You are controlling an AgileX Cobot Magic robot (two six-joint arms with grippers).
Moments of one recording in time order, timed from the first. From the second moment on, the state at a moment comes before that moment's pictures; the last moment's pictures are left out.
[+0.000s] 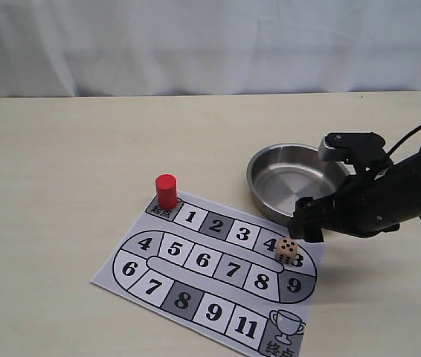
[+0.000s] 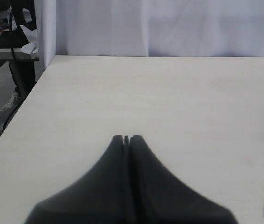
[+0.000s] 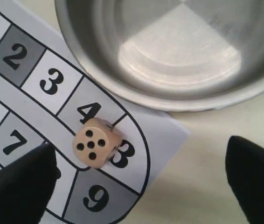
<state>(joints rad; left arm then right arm) 0.02 0.00 0.00 0.07 0.34 -0.05 0.22 1.64 -0.77 0.46 0.38 -0.36</state>
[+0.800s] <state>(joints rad) 0.02 0.00 0.00 0.07 0.34 -0.05 0.22 1.64 -0.77 0.39 0.48 -0.30</state>
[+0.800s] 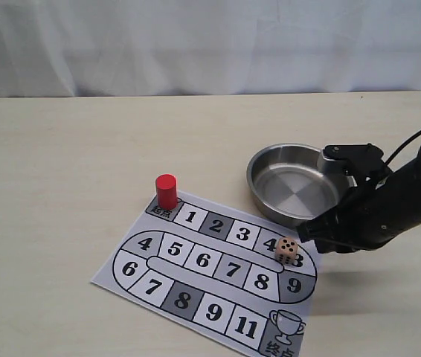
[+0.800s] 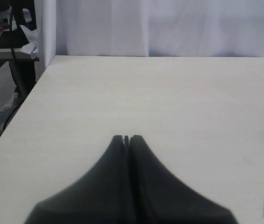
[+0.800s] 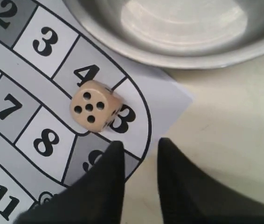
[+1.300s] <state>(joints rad) 0.02 0.00 0.00 0.07 0.34 -0.05 0.35 1.70 -0.77 0.34 0.48 -0.25</state>
